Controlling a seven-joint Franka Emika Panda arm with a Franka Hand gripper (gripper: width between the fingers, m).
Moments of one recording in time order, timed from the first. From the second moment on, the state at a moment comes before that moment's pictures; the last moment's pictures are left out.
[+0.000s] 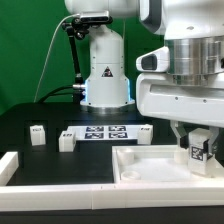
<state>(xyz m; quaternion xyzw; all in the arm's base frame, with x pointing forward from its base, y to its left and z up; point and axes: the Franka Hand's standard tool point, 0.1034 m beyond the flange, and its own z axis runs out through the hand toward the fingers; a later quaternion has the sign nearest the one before) 0.636 0.107 0.074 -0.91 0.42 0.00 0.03</state>
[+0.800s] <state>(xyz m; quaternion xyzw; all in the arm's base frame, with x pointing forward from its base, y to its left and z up) 0.631 0.107 0.073 -0.76 0.65 0.04 0.04</state>
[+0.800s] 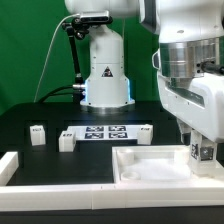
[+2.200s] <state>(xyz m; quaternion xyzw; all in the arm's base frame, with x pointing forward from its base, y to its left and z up) 0.630 0.121 0.073 -0.99 0.15 0.01 0.05</state>
